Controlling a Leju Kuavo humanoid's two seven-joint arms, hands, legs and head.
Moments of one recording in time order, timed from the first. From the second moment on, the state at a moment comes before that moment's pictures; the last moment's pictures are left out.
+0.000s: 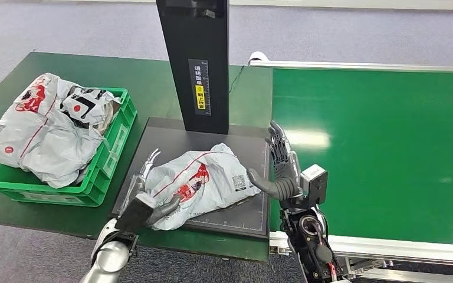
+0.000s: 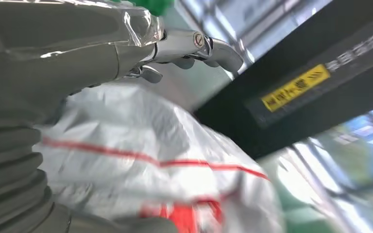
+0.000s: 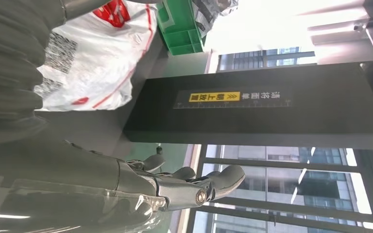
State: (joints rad) left arm -0.12 -0.11 -0.20 -1.28 -0.59 0.15 -0.37; right arm -0.35 0.12 0.24 -0.92 -0.03 0.18 -0.64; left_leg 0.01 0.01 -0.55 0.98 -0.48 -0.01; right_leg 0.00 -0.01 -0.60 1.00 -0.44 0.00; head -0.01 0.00
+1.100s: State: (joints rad) left arm -0.25 -0.12 -0.31 -1.04 -0.85 0.24 -0.30; right arm -0.19 0.15 0.10 -1.07 0.05 0.21 -0.57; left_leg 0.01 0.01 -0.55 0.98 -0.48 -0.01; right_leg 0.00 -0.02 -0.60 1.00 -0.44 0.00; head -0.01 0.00
